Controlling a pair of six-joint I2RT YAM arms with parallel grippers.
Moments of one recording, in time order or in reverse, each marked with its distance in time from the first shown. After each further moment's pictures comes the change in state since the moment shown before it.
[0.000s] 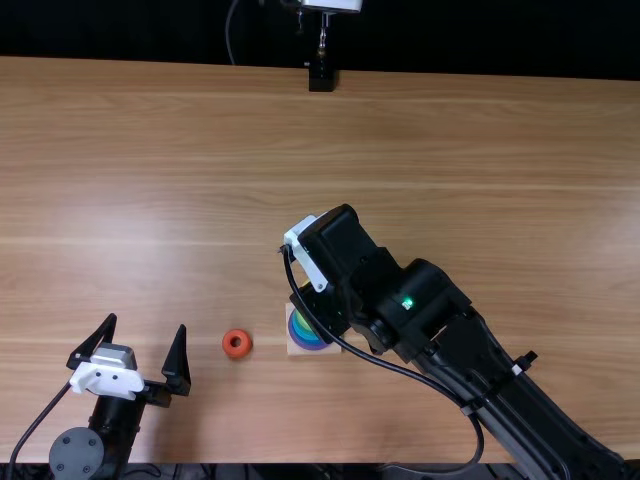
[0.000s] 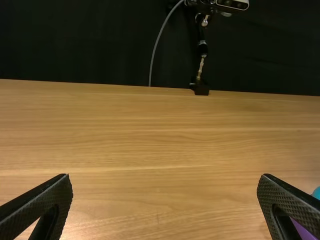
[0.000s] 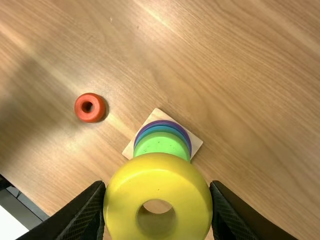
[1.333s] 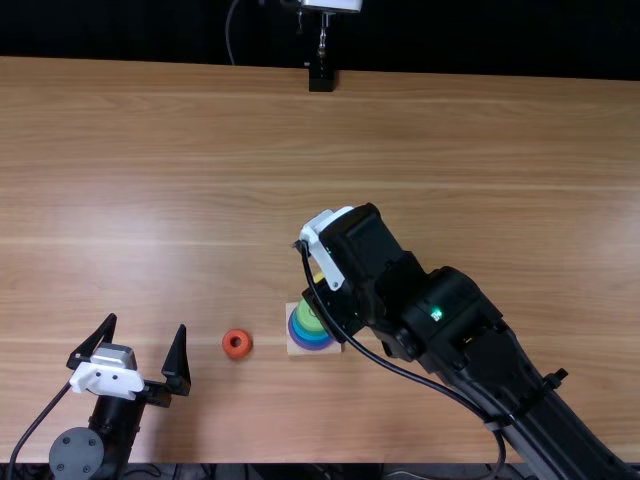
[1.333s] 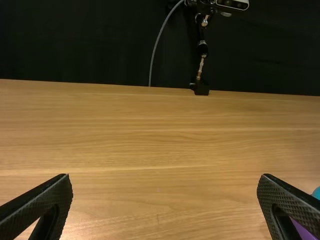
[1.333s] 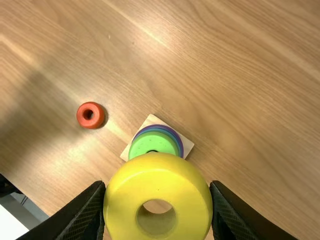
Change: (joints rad) left arm 0.000 0.000 0.000 0.000 0.000 -0.001; right arm -0.024 -0.067 0.001 0.000 0.000 0.000
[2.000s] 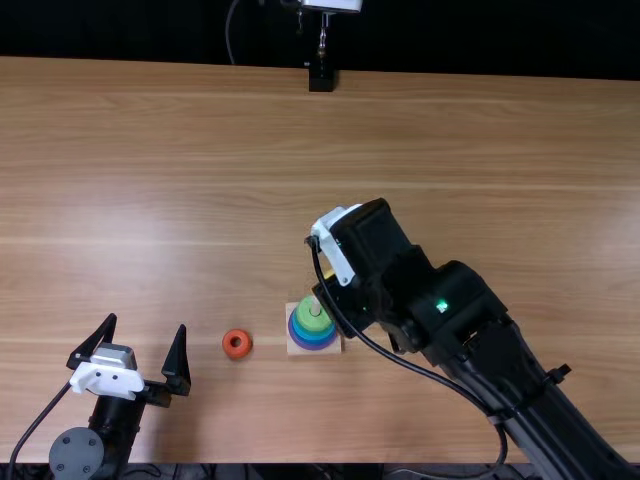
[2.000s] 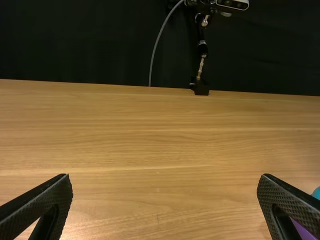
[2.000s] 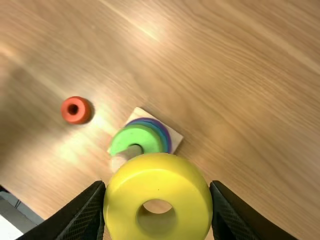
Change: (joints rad) left arm 0.000 0.000 0.000 0.000 0.000 0.000; right arm -0.030 0.000 -0.012 -0.007 -0.001 -0.013
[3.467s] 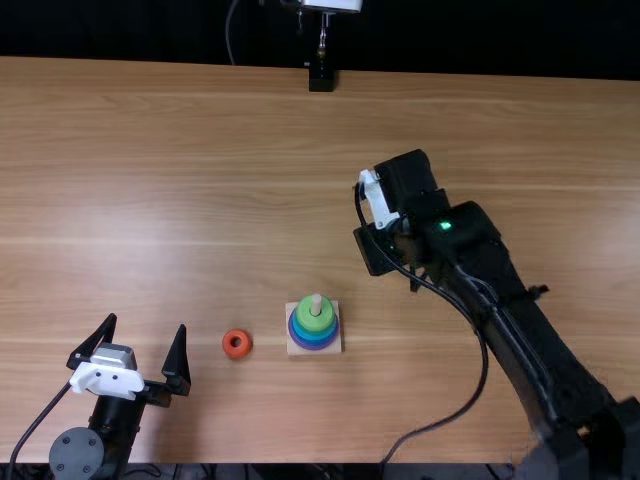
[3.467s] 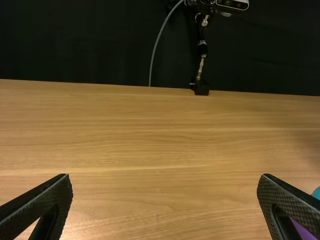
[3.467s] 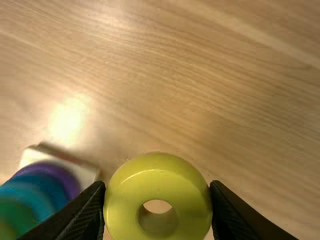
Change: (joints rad) left arm 0.000 0.000 0.000 0.000 -0.001 0.000; right arm -0.279 0.184 -0.054 0.148 0.005 -0.048
